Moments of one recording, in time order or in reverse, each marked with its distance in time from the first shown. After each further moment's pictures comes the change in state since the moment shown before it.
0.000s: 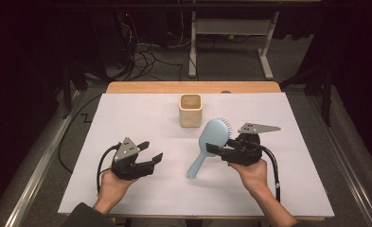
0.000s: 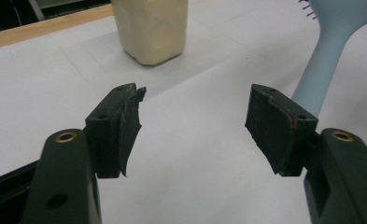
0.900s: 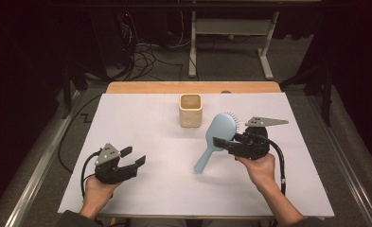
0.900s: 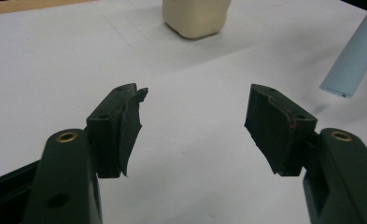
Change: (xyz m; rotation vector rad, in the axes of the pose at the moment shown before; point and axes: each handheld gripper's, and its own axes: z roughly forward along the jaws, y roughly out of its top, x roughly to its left) left arm 0.031 -0.036 -0.017 -0.003 0.052 -0.096; right arm -0.013 0.013 -0.013 0.011 -0.043 0.011
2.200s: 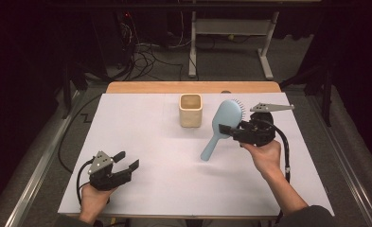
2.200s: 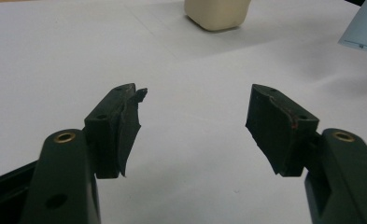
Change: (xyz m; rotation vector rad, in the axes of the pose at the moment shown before) left arm 0.010 -0.029 -0.005 -0.045 0.040 -0.036; right arm -0.014 0.031 -0.008 0.006 -0.073 -0.008
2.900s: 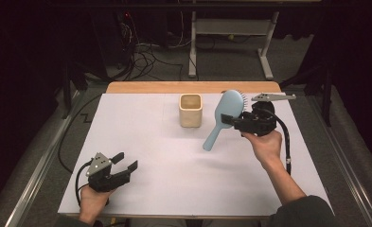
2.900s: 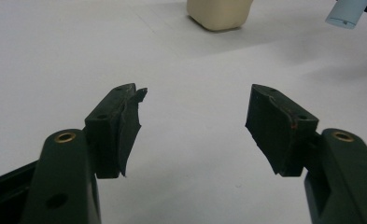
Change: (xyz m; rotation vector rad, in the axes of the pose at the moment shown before) left arm 0.002 -0.005 -0.003 -0.008 0.002 -0.011; right arm -0.011 0.020 0.003 -0.014 -0.051 0.008
